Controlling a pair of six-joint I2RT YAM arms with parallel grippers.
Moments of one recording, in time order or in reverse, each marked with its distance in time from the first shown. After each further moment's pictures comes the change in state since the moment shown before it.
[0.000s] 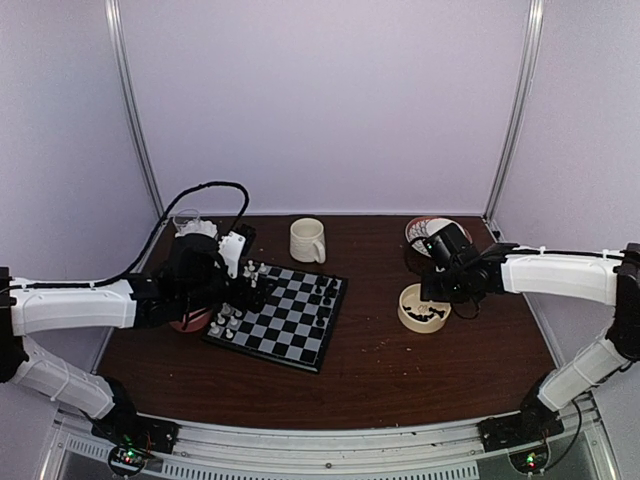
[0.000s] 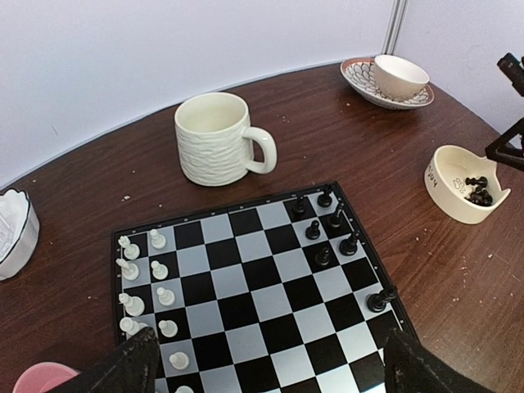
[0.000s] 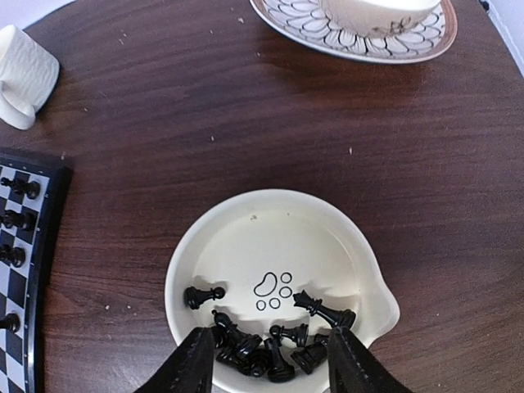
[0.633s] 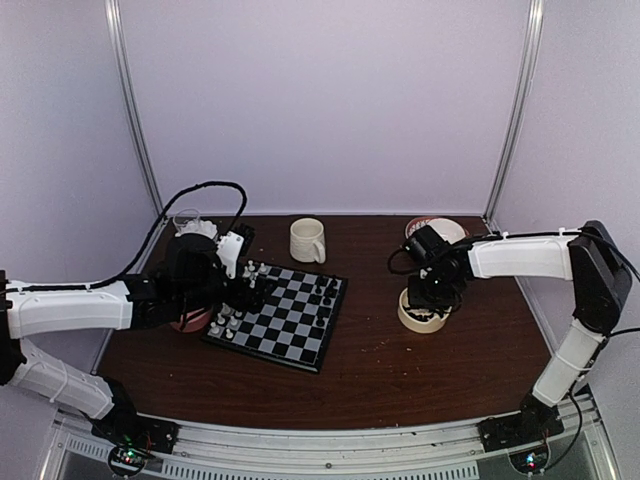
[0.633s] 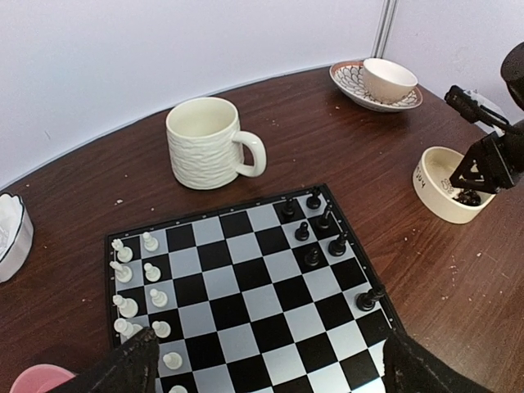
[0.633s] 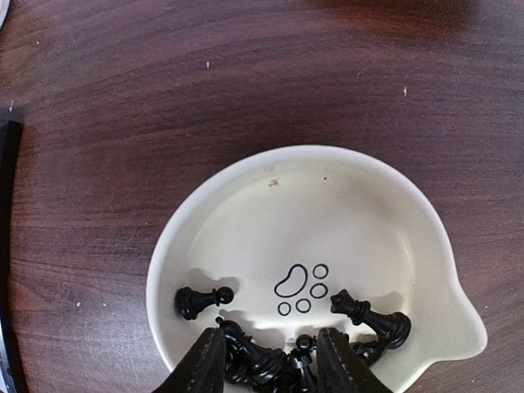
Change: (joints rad) left arm 0.000 -0.029 -0.011 0.001 0.027 0.000; right arm -0.031 0.250 0.151 -0.129 -0.132 0.024
